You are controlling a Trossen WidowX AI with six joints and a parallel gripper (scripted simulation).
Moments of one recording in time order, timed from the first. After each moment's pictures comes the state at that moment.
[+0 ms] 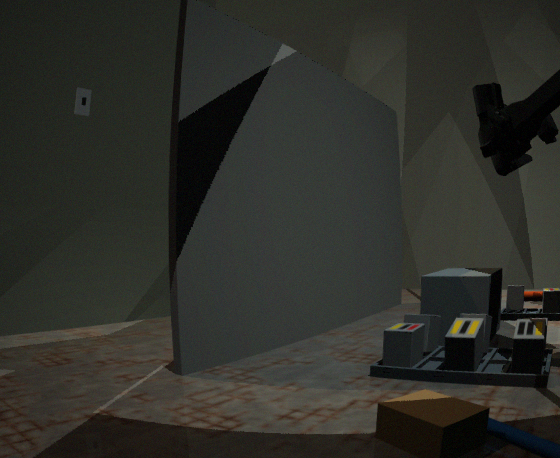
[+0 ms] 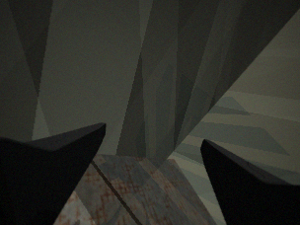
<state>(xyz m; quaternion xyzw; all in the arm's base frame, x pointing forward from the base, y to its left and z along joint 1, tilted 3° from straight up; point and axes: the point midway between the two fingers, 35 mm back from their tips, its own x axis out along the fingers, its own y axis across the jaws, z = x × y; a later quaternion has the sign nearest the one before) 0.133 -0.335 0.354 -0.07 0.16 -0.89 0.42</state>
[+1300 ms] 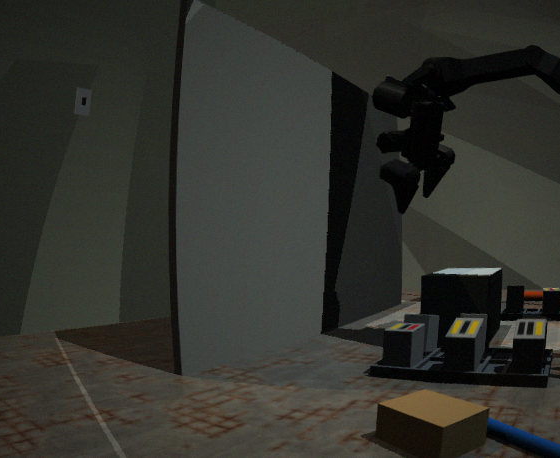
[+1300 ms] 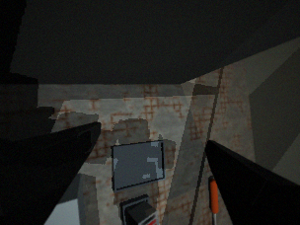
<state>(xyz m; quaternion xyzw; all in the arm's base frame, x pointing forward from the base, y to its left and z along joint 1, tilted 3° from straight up) 0.389 -0.156 0.250 -0.07 0.51 -0.27 0.81</state>
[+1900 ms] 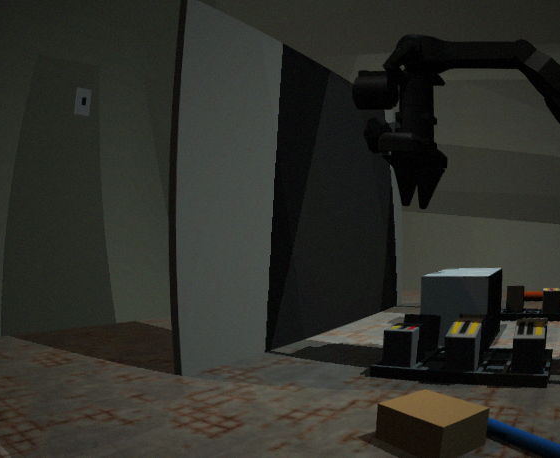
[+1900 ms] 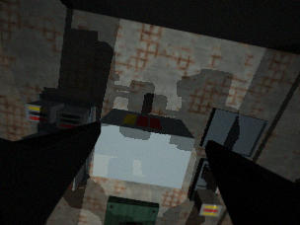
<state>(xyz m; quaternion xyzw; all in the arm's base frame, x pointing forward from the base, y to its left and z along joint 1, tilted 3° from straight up) 0.362 -0.019 0.231 0.01 0.66 -0.05 0.75</state>
